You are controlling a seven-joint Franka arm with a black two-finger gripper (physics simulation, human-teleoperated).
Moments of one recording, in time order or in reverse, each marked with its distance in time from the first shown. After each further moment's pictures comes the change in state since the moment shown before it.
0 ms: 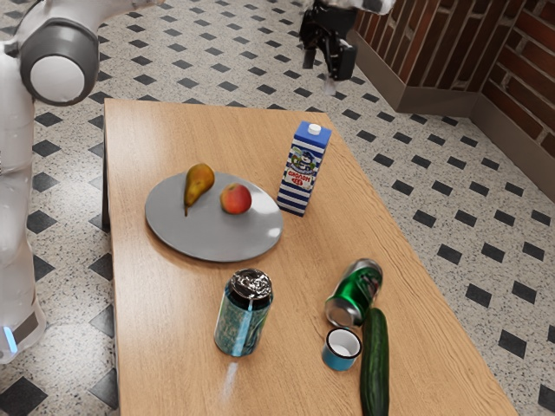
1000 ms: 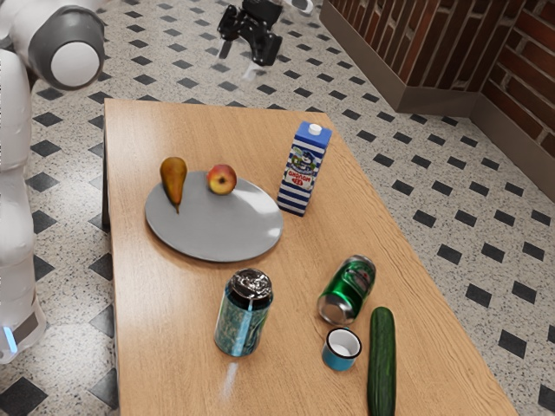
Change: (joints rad) arm 0.245 -0.021 0.147 -0.096 -0.069 -0.202 0.060
